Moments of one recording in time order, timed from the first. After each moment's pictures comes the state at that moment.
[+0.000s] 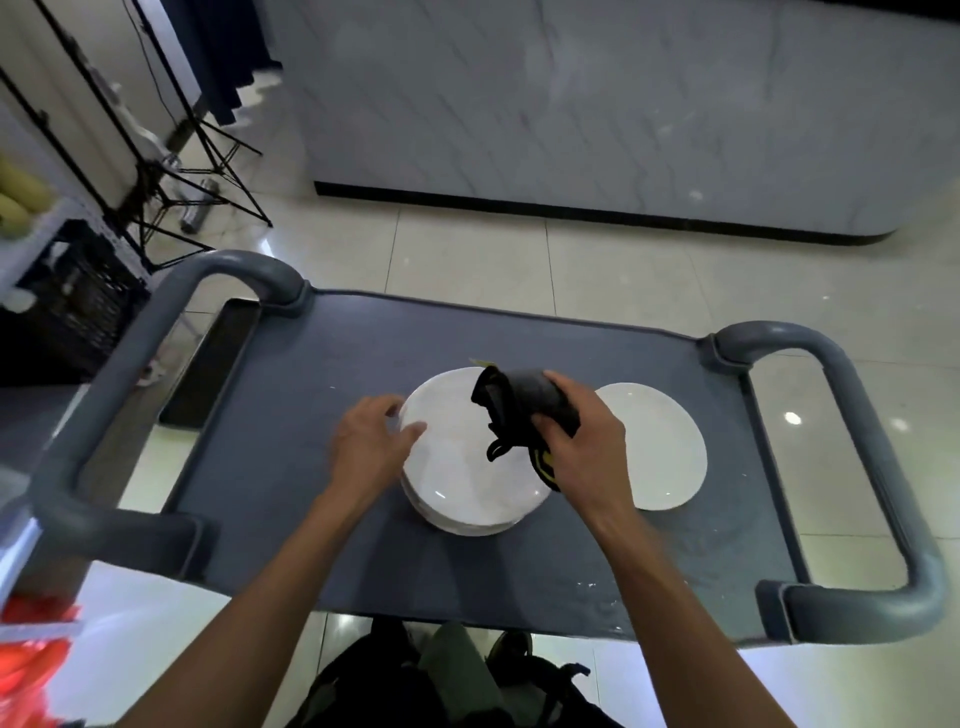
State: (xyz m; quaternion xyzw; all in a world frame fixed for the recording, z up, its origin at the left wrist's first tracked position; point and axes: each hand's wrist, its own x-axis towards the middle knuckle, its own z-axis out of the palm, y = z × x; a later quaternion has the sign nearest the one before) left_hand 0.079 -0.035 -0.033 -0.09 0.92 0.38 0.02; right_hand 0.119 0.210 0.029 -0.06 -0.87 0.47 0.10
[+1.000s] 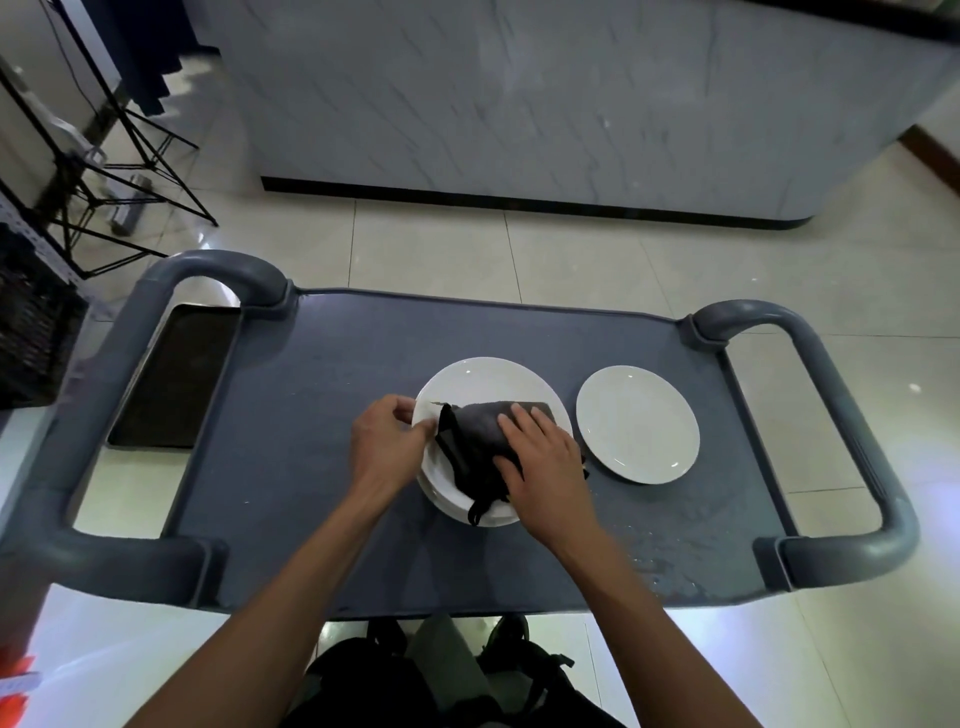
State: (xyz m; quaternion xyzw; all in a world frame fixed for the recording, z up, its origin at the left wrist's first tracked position) left_hand 0.074 -0.040 -0.036 -0.13 0.85 0.51 0.07; right_hand 0.147 0.150 -0.015 -0.01 -0.99 0.15 -0.03
